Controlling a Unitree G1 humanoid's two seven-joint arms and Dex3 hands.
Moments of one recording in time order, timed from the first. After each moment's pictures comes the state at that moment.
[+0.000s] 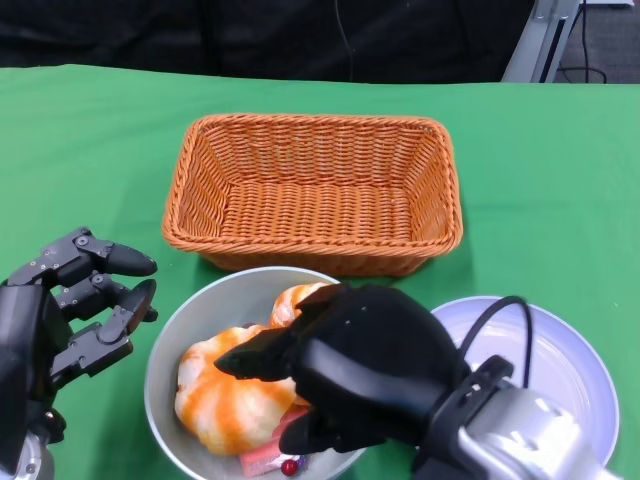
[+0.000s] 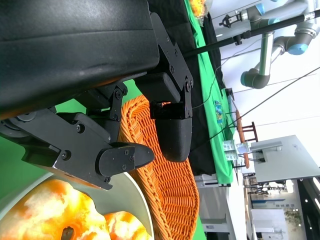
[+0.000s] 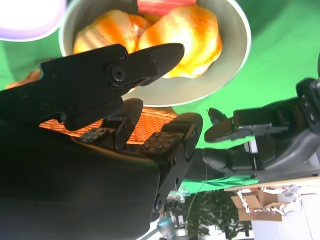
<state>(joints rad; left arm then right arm) -0.07 0.11 0.19 0.20 -0.17 -0.33 -0.17 -0.23 -0.14 0.71 -0.46 -1.08 0.13 0.40</state>
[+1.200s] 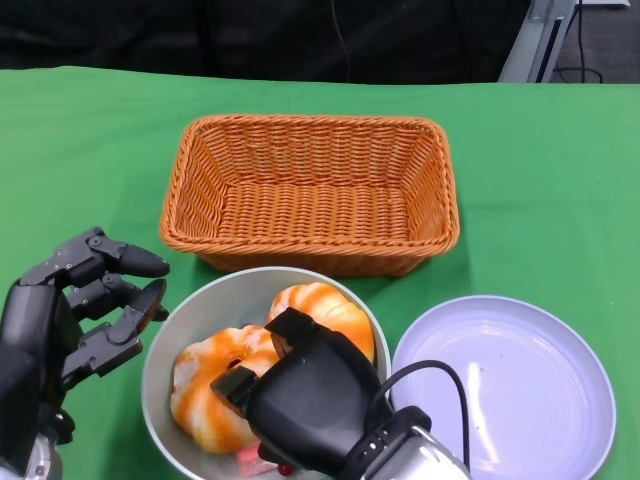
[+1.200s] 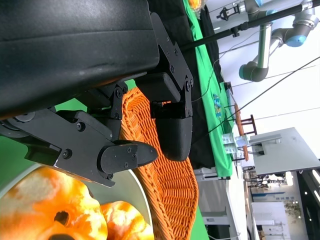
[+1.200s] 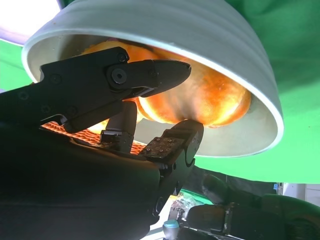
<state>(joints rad) -0.05 0.10 0.17 0.17 -0.14 -0.31 -0.16 -0.24 0.00 0.86 -0.08 -1.43 0.18 0.20</state>
